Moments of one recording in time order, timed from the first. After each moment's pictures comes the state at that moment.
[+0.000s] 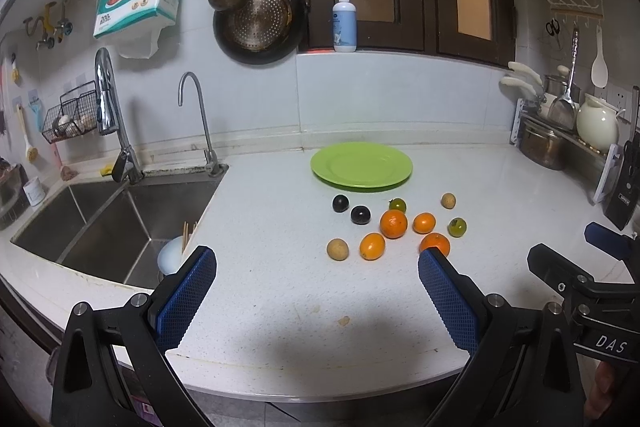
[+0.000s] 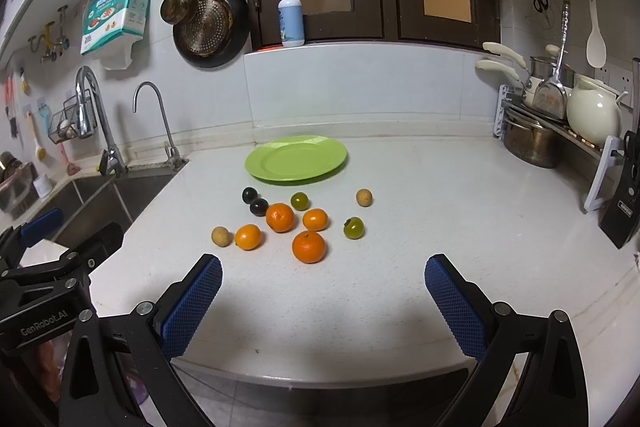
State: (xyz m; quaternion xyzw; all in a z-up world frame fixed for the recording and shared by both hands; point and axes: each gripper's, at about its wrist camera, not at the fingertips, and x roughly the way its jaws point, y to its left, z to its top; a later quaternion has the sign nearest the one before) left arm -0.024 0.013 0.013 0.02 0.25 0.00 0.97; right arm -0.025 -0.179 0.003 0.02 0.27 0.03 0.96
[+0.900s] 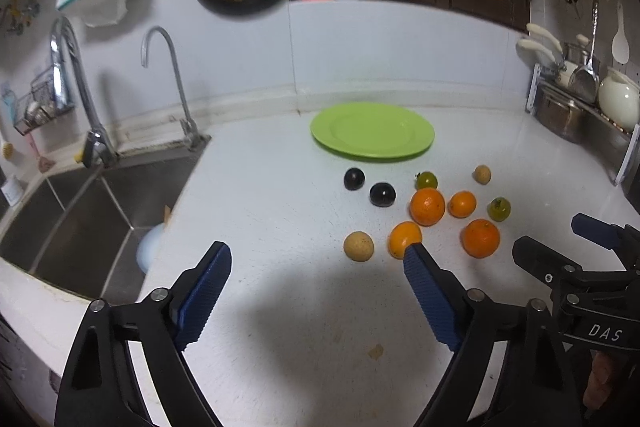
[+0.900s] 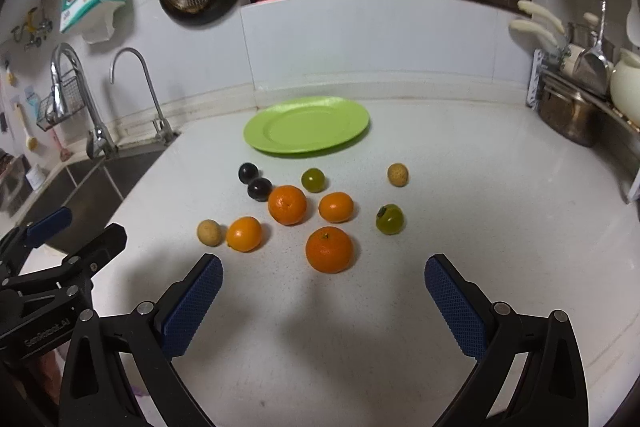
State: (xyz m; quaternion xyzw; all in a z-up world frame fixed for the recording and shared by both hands) left arm 0.069 0.027 -0.037 0.03 0.32 -0.02 0.95; right arm 0.065 -0.156 -0.042 0.03 0.34 0.05 0.94
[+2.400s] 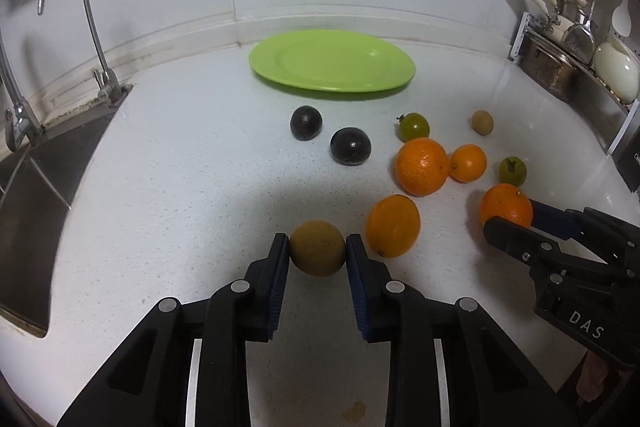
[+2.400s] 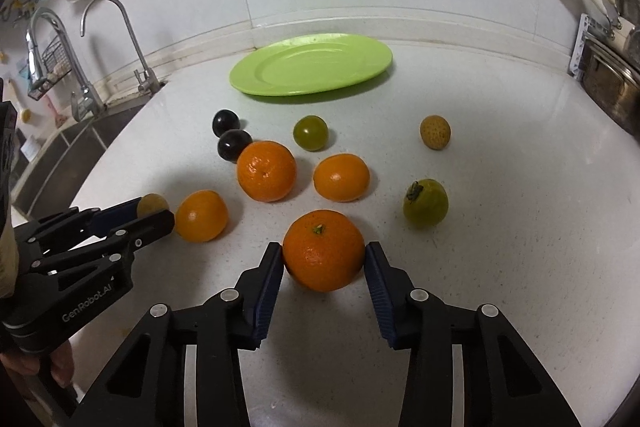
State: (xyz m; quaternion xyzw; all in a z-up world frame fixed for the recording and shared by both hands) left arm 0.140 0.004 -0.091 0.03 0.42 -0.10 0.90; right arm 0.129 -0.156 -0.094 0.02 0.42 0.09 0.90
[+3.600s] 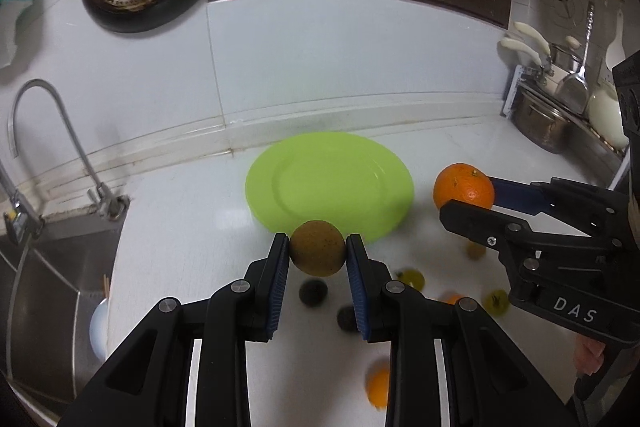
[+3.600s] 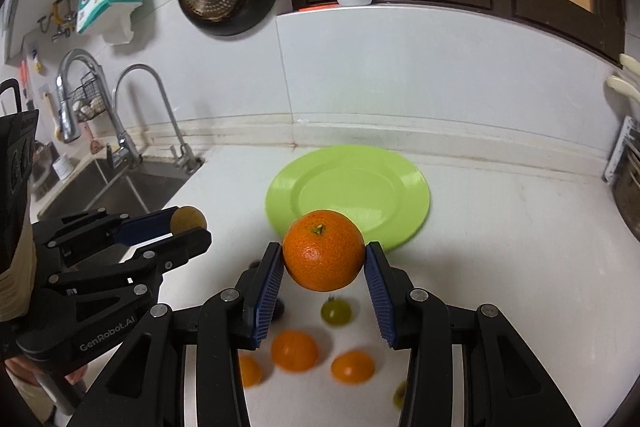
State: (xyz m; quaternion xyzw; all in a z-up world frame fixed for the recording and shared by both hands) left arm 0.233 -0.004 -0.002 0.04 0.35 -0.12 0.93; right arm 0.220 -0.143 0.000 0.01 0.35 0.16 0.92
